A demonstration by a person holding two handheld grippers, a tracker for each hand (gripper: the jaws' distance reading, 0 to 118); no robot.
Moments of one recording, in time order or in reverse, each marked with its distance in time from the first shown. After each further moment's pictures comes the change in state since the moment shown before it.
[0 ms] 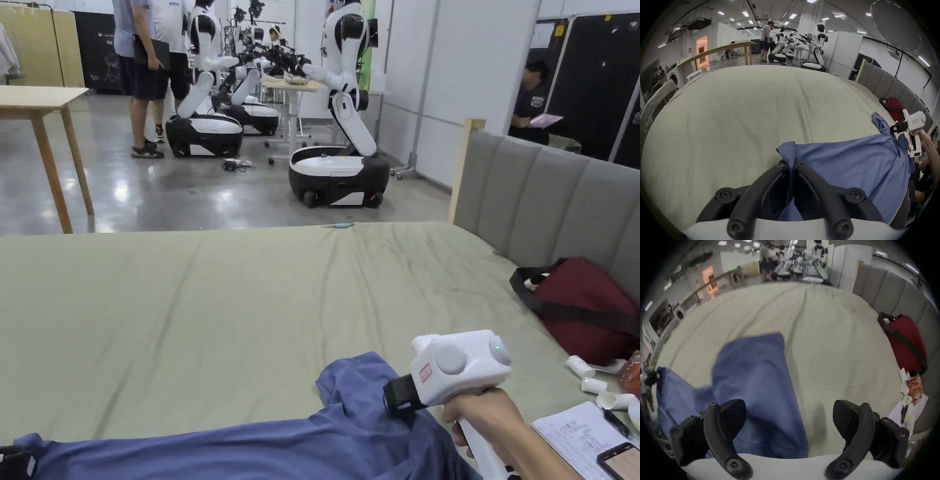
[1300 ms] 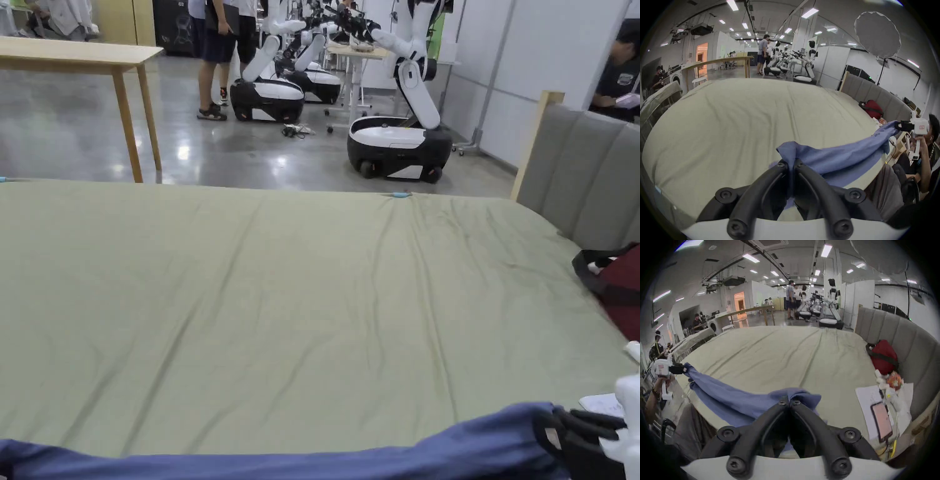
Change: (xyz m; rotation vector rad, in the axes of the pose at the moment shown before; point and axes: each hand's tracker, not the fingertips) left arm -0.019 -0.122 0.176 0.132 -0.060 -0.015; right arm -0.017 -0.223 0.223 0.465 0.174 0.071
